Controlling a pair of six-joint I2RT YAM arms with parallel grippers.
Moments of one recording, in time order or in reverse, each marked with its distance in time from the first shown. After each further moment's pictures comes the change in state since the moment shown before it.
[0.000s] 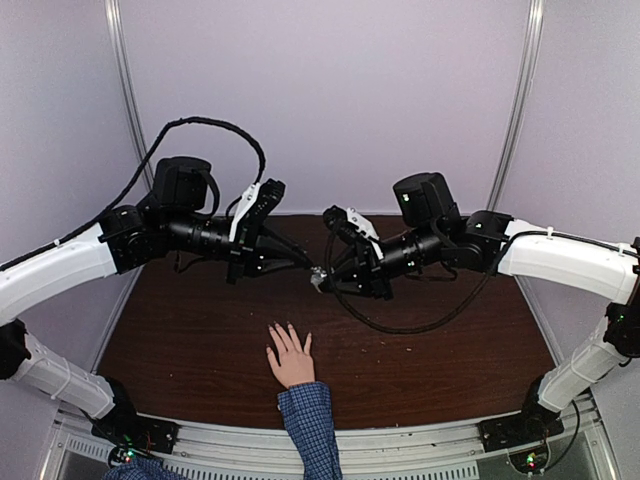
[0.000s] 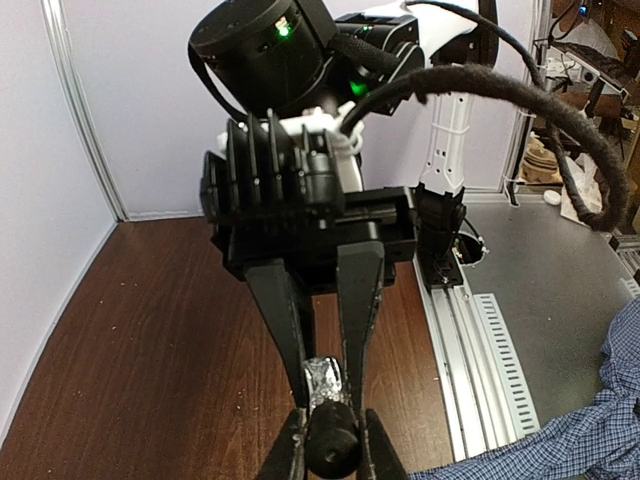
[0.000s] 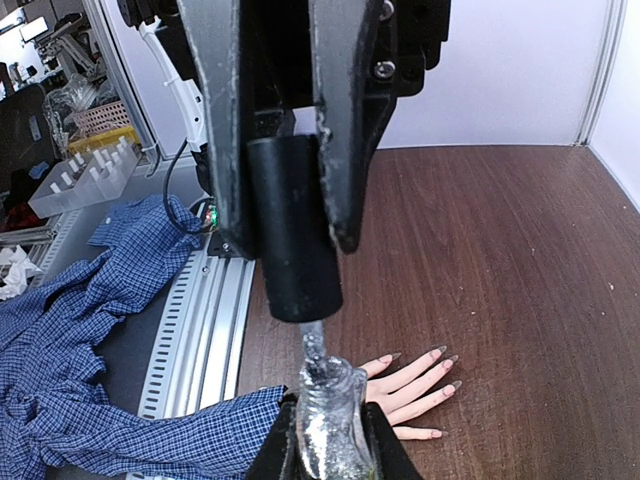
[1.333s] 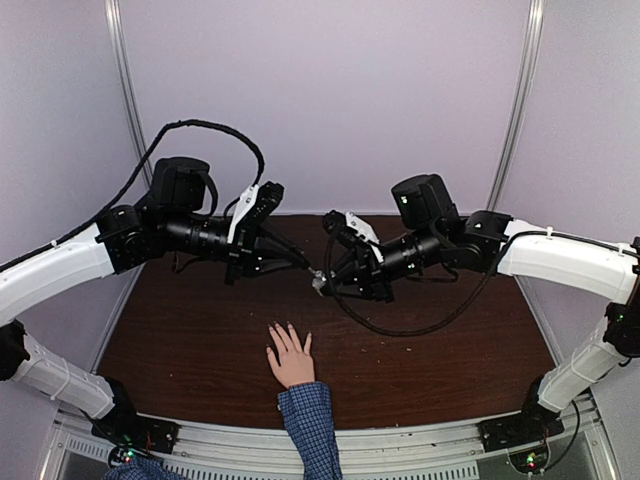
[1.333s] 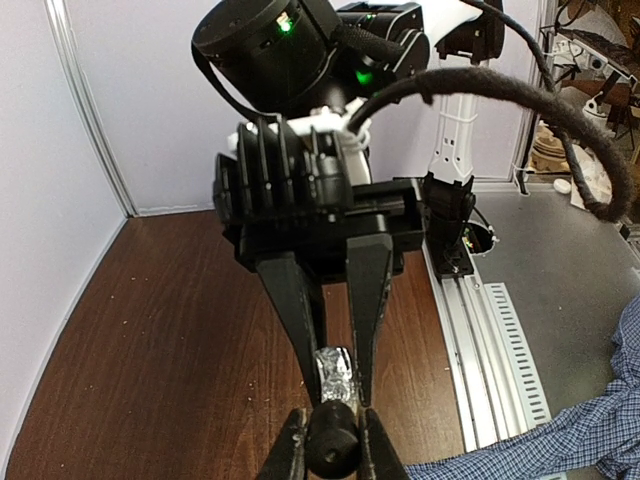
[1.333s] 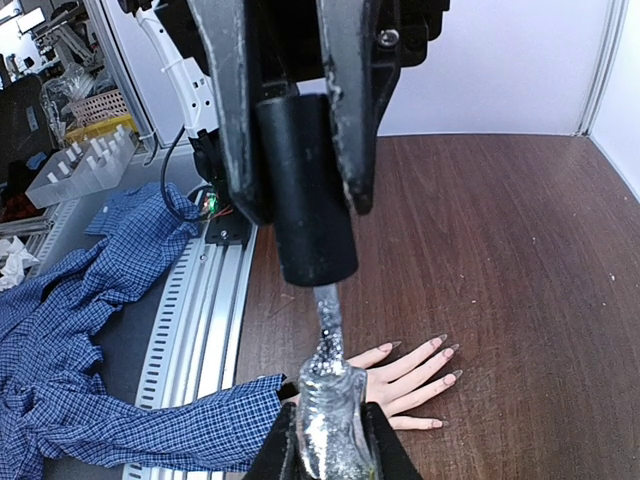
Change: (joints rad) left arm 0.000 -0.010 0.000 -0.029 -0.030 0.038; right arm 0.008 0.001 0.001 -0.028 0.008 -0.019
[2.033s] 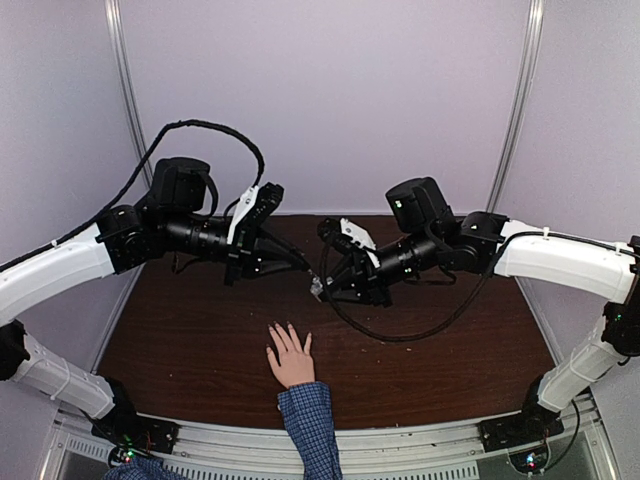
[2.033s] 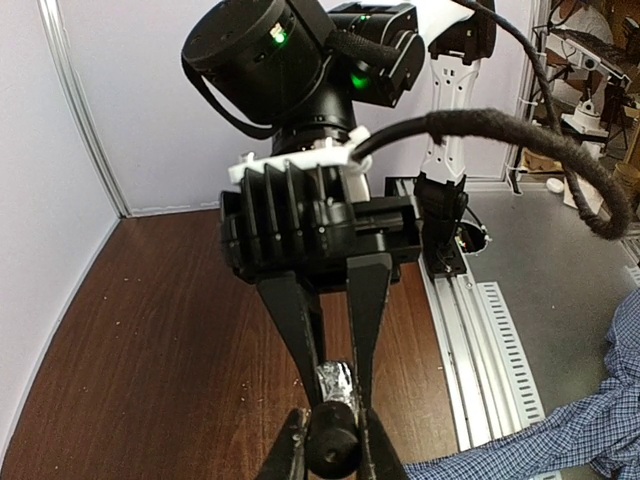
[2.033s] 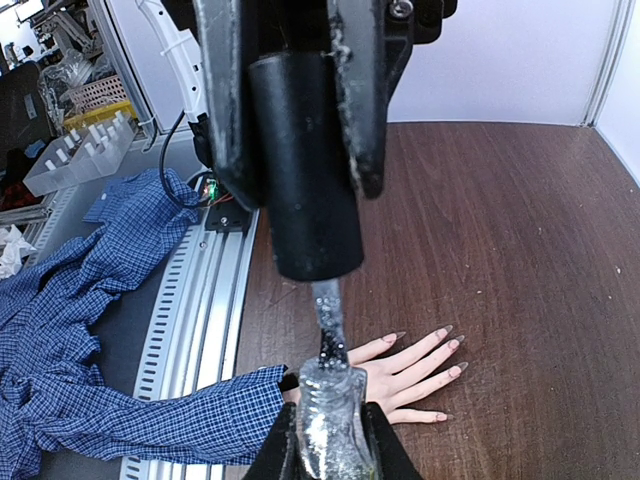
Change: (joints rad) left arm 0.000 0.001 0.000 -0.005 0.017 0.001; right arm 0.016 0.016 0.011 -0.039 0.025 -0.025
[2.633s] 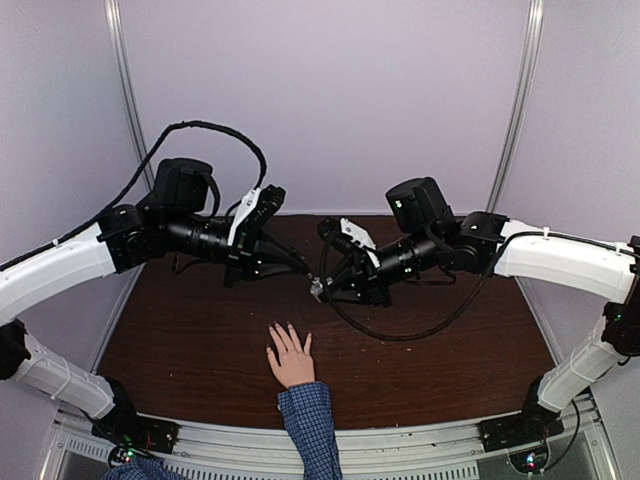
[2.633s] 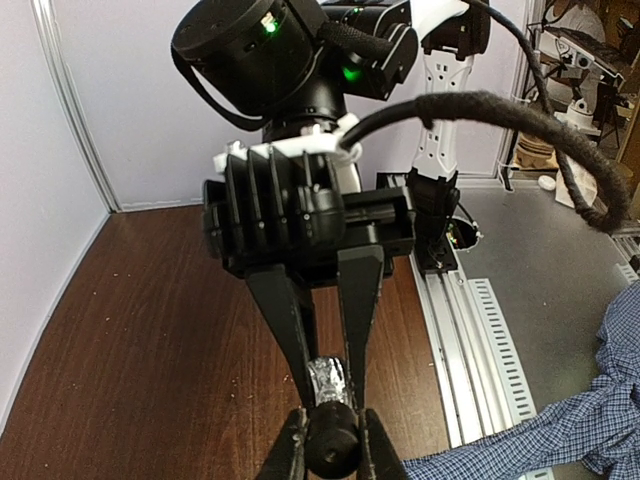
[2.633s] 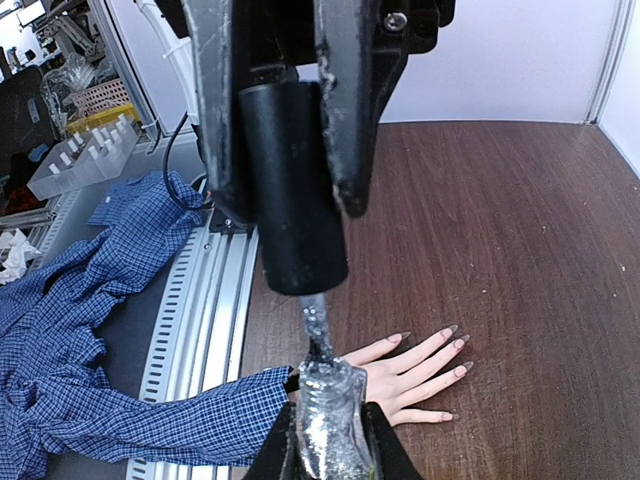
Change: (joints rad) left arm 0.000 0.007 0.005 -0.025 0.019 0.000; right arm -0.002 0.000 0.000 0.000 -0.009 0.014
